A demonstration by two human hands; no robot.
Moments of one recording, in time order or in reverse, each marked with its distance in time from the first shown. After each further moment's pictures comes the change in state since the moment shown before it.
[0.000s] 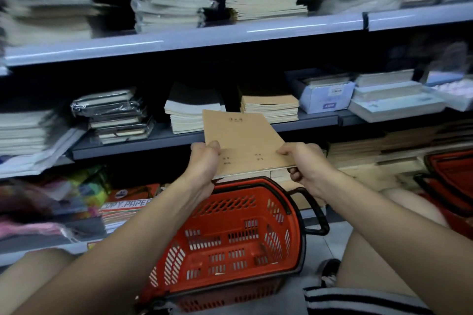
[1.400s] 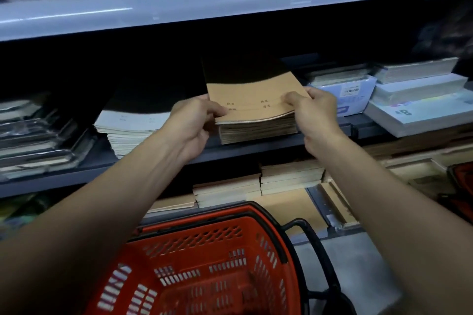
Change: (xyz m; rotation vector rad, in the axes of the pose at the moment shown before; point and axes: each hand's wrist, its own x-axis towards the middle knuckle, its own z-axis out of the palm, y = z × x) left_hand 0.170 0.076 0.092 -0.175 -0.232 0.079; right_hand 0.191 -0.080 0.001 0.078 0.187 -0.345
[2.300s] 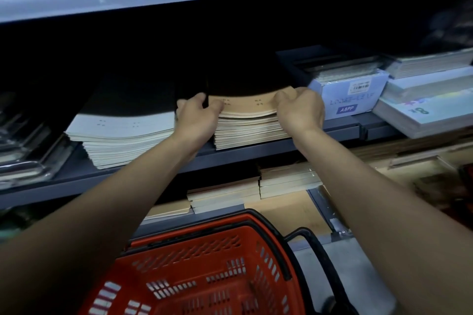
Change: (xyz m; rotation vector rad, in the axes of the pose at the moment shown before) left_hand 0.084 -0.040 -0.008 0.704 0.187 0.222; right_hand 0.055 0.038 0.029 -0.579 0.151 -0.120
